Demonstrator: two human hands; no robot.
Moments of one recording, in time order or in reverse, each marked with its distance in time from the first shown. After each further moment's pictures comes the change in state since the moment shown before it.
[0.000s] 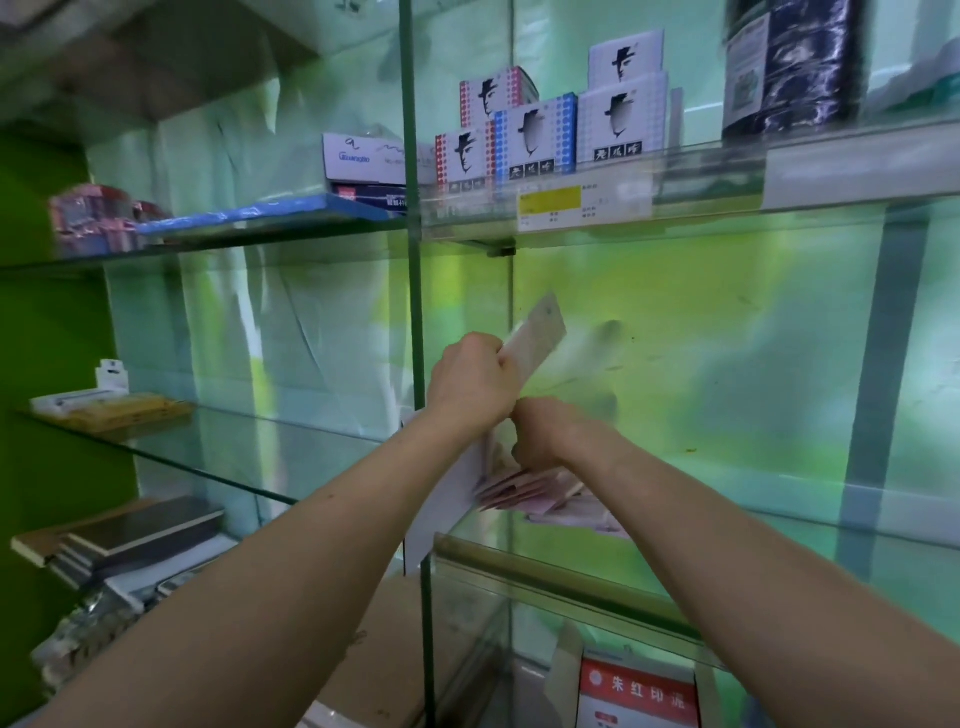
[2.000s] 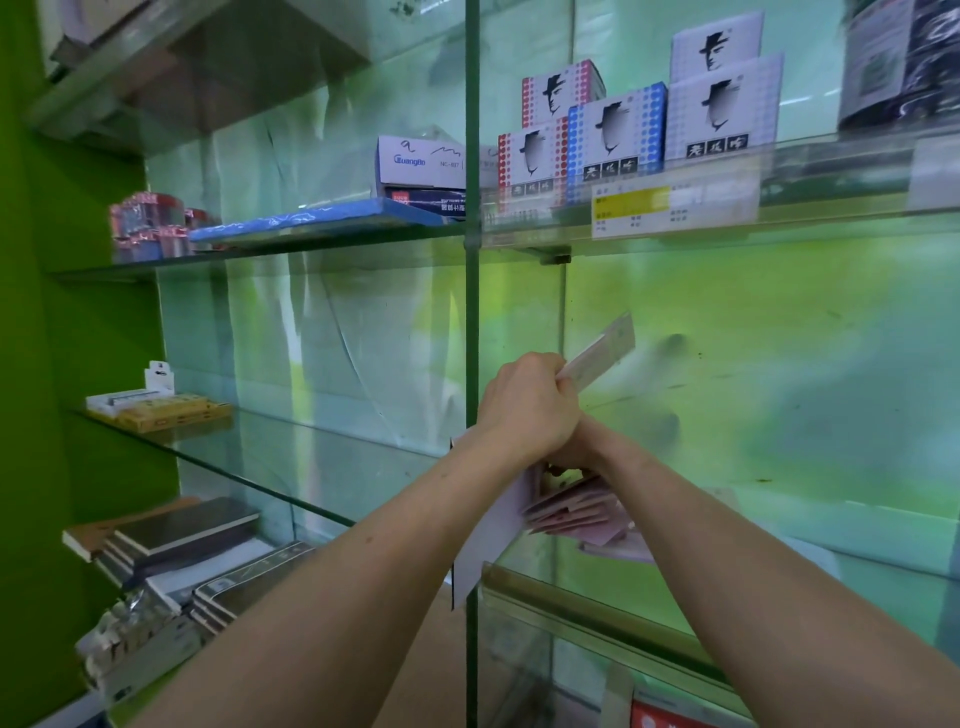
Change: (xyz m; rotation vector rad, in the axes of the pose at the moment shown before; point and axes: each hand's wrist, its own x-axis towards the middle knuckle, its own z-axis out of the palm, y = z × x) left_hand -0.001 -0.007 -0.001 -0.028 -0.050 0.097; right_hand 0.057 -0.004 0.019 0.663 -0.059 0.018
